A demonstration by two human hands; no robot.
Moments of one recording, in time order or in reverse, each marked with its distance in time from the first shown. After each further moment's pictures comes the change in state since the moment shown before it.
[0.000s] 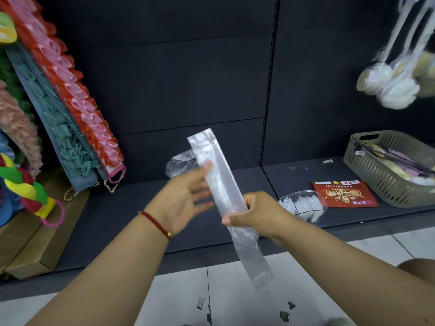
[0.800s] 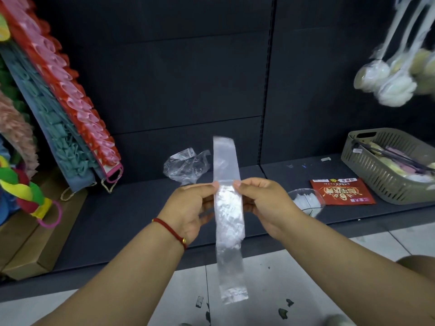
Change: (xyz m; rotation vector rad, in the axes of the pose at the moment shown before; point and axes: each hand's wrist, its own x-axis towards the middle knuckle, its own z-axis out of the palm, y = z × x) left_hand 0.000 -0.020 0.021 -0.026 0.141 -0.095; right_hand 0.006 -0.005 -0.004 0.439 0.187 -0.009
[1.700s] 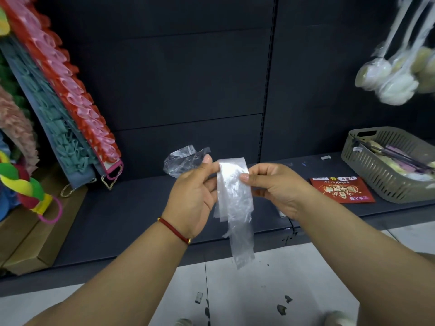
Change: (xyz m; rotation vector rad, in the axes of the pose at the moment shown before) left_hand -0.010 0.006 0.008 -0.230 -0.200 0.293; right_hand 0.009 -0.023 -0.026 -0.128 -0.140 -0.053
